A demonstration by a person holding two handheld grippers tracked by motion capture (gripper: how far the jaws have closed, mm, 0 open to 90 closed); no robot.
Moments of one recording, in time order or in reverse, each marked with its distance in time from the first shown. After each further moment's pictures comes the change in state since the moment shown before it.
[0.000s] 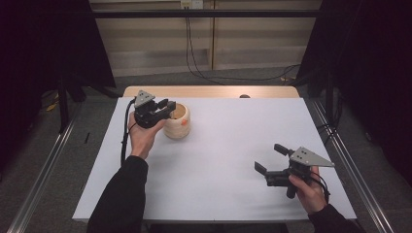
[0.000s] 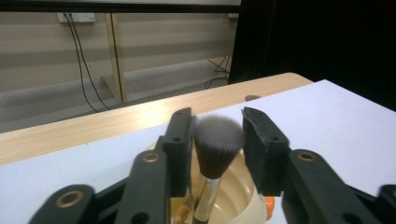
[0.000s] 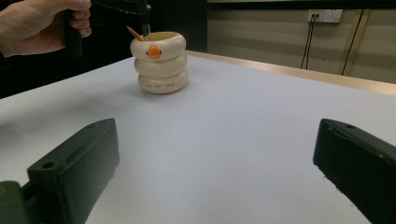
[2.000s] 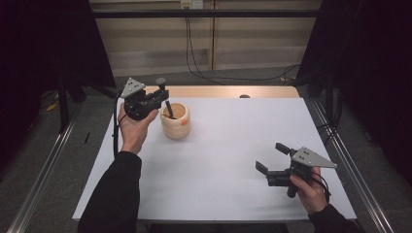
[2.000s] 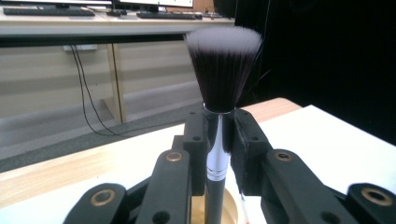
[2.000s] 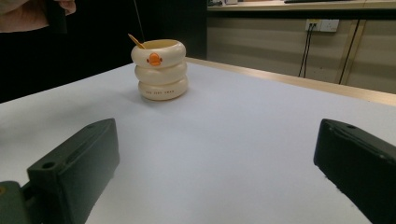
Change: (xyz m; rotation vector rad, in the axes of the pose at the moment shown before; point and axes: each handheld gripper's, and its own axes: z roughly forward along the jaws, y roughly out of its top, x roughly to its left) left arm -0.002 0.040 -0.027 -0.044 -0.024 0.025; right arm 0.000 0.002 -0.003 -0.029 -0.001 -0.010
